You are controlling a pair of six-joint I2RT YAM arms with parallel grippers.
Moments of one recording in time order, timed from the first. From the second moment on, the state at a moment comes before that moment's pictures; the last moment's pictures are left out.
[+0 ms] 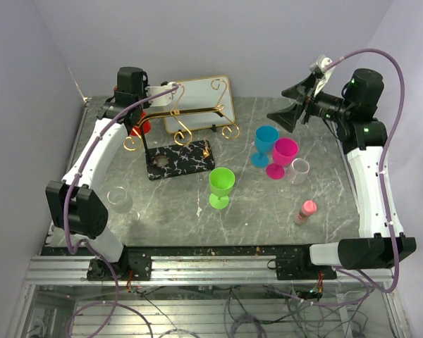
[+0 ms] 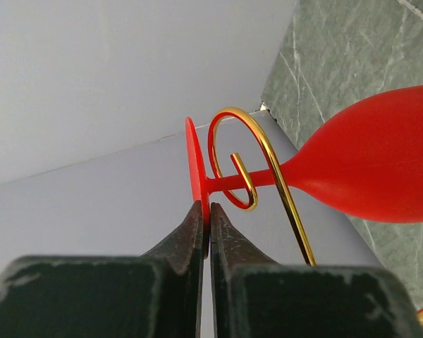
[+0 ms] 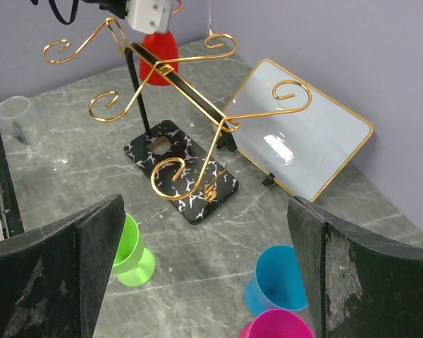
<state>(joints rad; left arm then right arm) -0.25 1.63 1.62 -0.46 -0.35 1.30 0.03 1.34 1.62 -0.49 -0.99 -0.21</state>
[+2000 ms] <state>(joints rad) -0.25 1.36 1.42 -0.52 -0.36 1.17 0.00 1.25 1.44 -0.51 -0.77 -0.36</state>
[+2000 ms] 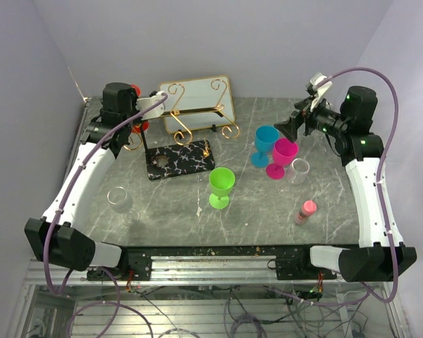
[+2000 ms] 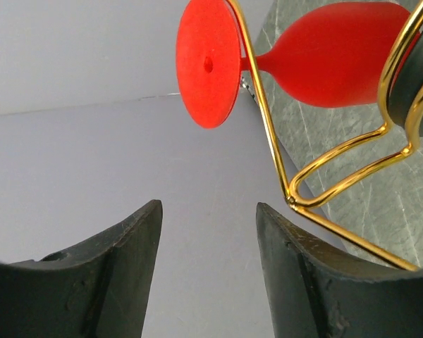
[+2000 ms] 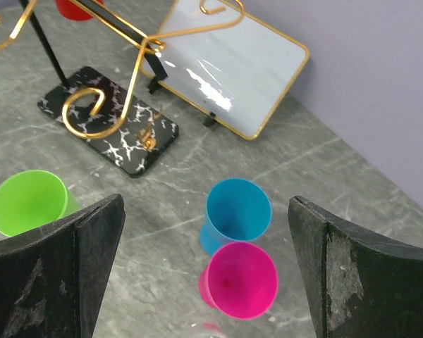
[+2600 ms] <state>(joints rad) -0.22 1.18 1.38 -0.44 -0.37 0.80 0.00 1.21 1.35 -0.62 -0.54 -0.53</state>
